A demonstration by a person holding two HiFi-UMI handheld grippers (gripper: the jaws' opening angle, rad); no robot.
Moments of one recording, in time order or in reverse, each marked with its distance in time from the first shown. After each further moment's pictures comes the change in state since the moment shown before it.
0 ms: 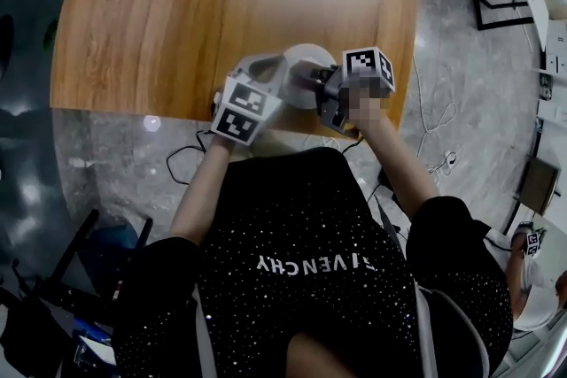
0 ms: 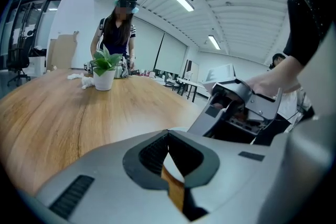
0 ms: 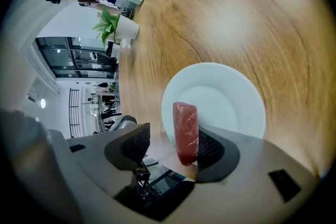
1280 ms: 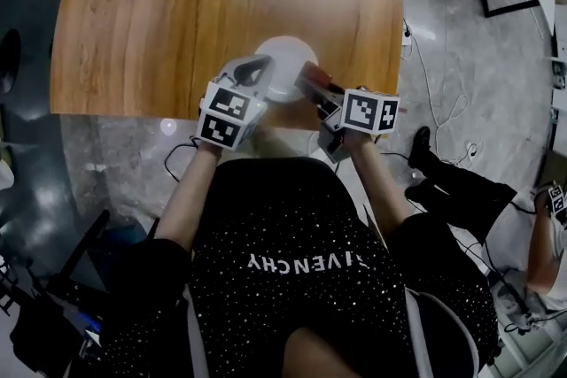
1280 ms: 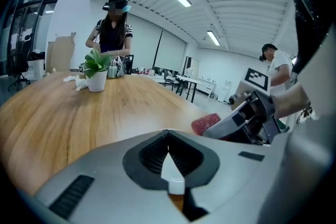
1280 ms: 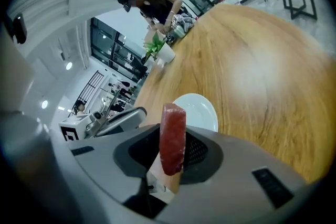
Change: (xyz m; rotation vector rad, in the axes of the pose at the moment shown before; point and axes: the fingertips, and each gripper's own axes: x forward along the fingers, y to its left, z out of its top) left arm -0.001 -0.035 0.008 0.017 0.033 0.017; right arm -0.070 -0.010 -0.015 -0.447 -0.307 0.096
